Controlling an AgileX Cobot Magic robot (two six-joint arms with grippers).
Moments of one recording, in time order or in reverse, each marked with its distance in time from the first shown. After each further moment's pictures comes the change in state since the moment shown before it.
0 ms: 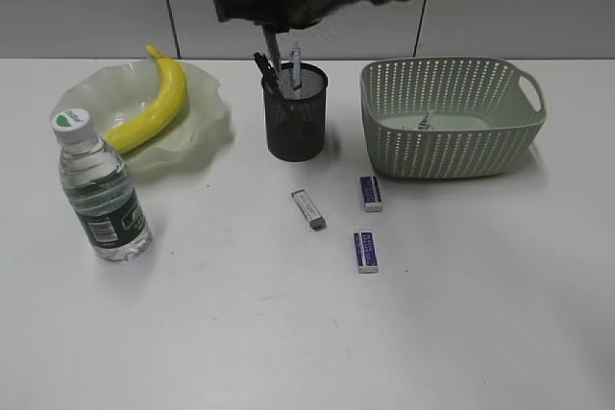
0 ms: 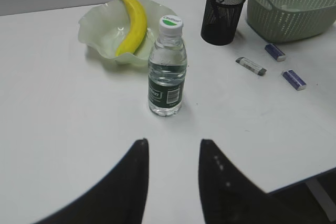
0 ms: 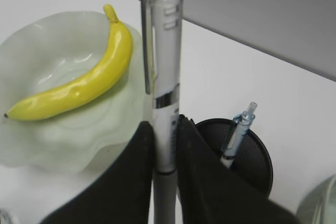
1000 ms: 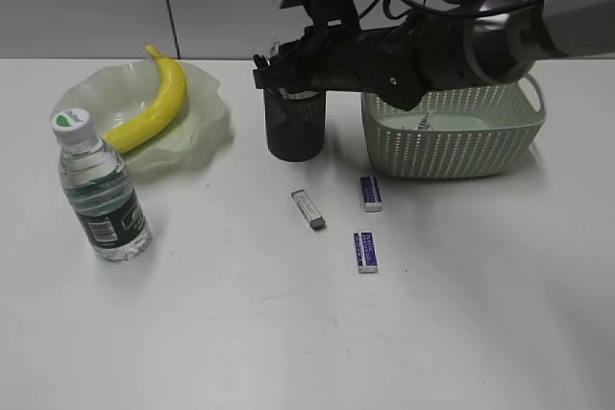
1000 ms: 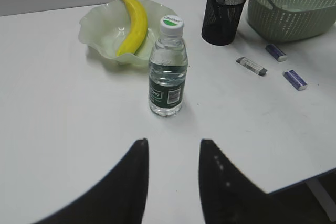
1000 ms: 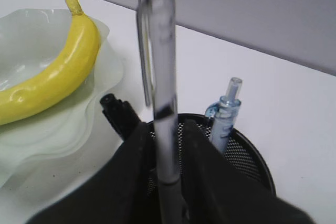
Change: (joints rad) left arm 0.000 0.000 0.000 0.002 0.000 0.000; right arm -0.118 0.148 0.216 -0.007 -0.528 -0.052
